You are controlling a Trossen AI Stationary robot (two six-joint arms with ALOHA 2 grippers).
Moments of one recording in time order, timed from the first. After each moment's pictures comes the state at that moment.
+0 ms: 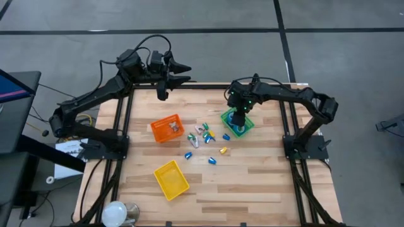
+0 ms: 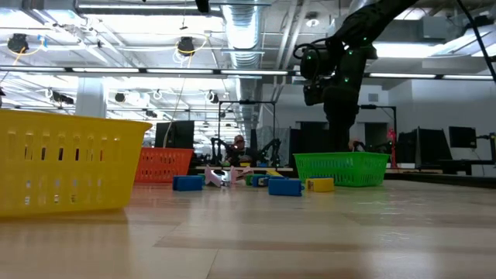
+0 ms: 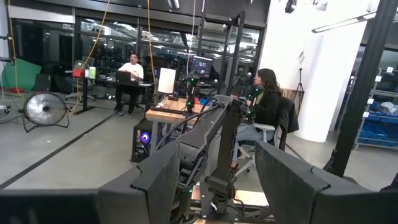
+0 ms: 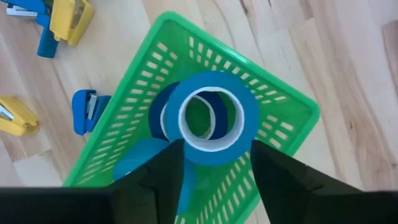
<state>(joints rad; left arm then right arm) 0.56 1.26 1.22 0.22 0.55 -0.21 -0.50 1.64 1.13 -0.81 -0.08 -0.15</state>
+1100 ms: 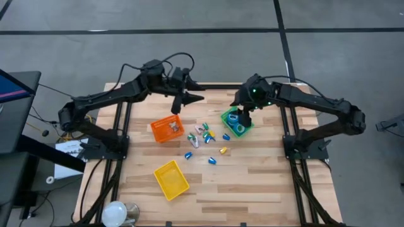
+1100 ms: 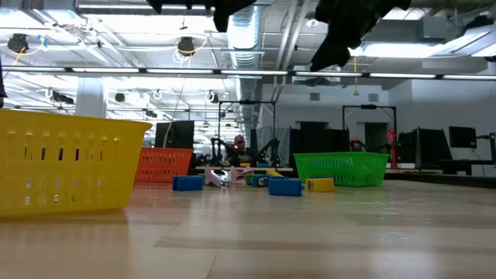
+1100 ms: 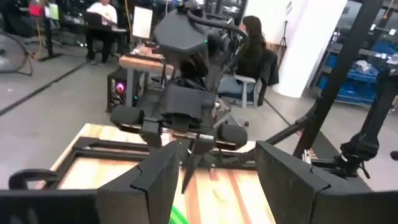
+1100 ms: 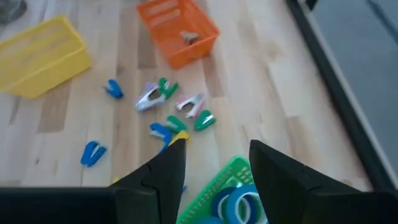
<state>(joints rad) 0.43 1.39 1.21 0.11 0.55 -0.13 -0.34 1.26 1.13 -0.64 -0.16 -0.17</state>
